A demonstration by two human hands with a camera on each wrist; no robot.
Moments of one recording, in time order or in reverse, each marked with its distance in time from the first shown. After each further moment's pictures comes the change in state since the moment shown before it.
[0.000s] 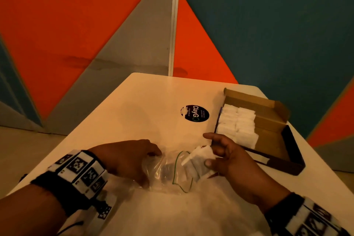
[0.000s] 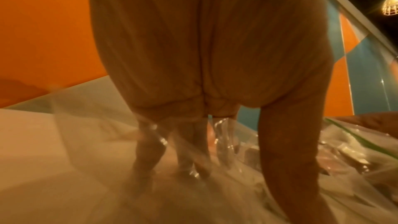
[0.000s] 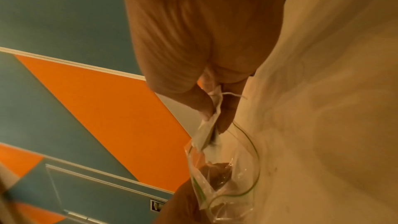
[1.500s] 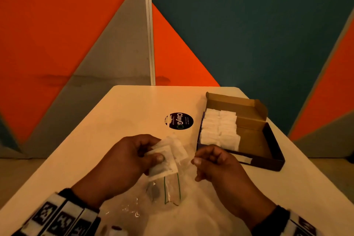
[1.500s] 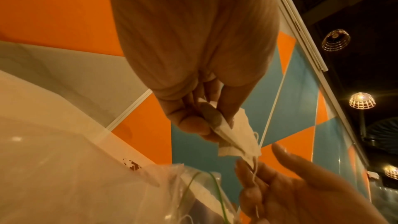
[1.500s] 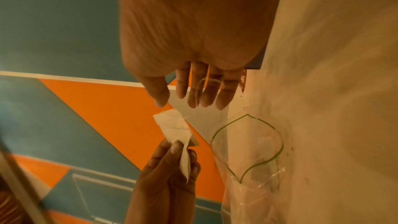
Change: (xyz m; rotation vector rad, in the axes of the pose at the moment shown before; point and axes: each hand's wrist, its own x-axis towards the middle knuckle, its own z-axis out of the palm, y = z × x) left_hand -0.021 0.073 -0.016 -0.805 0.513 0.142; right_hand -0.013 0.002 0.002 0.281 0.208 -0.070
